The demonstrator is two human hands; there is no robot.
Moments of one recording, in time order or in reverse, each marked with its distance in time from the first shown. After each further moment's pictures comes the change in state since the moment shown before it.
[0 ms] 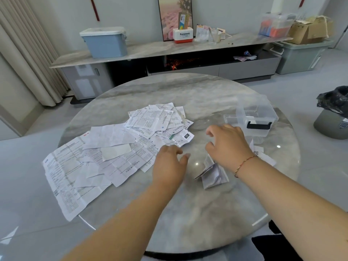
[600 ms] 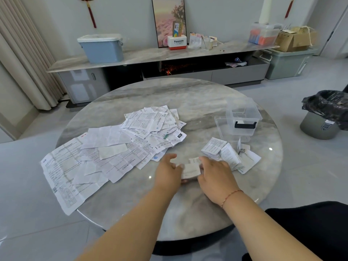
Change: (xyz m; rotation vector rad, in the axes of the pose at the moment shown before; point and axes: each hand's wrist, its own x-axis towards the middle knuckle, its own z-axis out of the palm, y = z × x) left_hand -0.033 0.009 0.008 -0.506 -0.161 -0.336; right_hand -0.075 -0.007 0.046 -0.004 -0.117 0.044
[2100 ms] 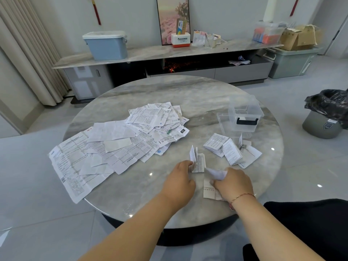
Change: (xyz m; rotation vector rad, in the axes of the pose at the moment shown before) left_hand -0.038 -0.014 -0.003 0.529 -0.254 0.350; right_hand -0.031 0.023 0.004 0.216 -0.116 0.588
